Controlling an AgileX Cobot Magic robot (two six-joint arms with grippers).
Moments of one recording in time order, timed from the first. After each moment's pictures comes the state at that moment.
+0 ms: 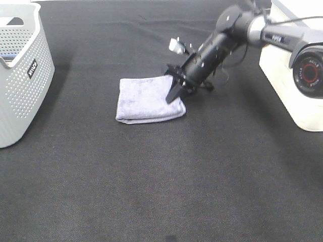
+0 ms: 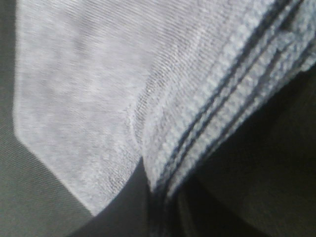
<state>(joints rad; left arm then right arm) 0.00 0.00 -0.50 0.00 1.05 0.00 0.30 2.64 -2.29 0.66 1.20 -0.31</state>
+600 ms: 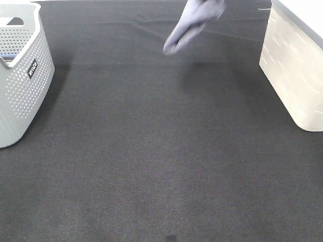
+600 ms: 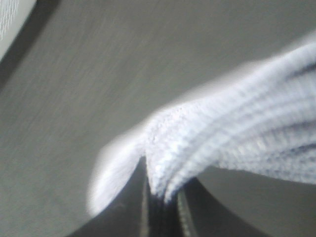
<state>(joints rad) 0.00 0.00 -0.50 0.00 1.05 0.00 0.27 2.30 -2.52 0.34 1.22 -0.26</state>
